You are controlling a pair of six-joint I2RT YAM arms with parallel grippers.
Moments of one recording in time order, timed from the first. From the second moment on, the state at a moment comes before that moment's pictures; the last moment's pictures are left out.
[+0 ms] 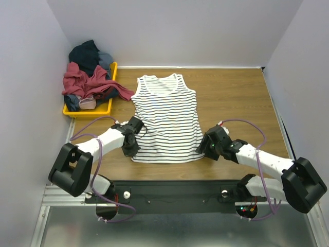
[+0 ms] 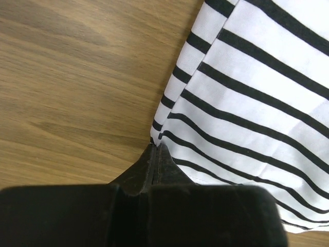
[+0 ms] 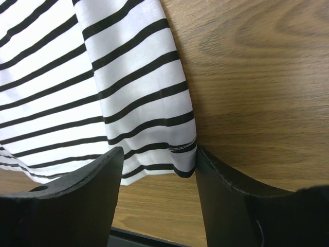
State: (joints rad) left arm -0.53 1.37 0.71 -0.71 -0.21 -0.90; right arm 0.64 1.16 0.48 -0.31 0.11 1.00
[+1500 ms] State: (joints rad) left arm -0.40 1.10 1.79 -0.53 -0.07 -0.75; right arm 0.64 1.28 1.97 -0.66 0.58 0.46
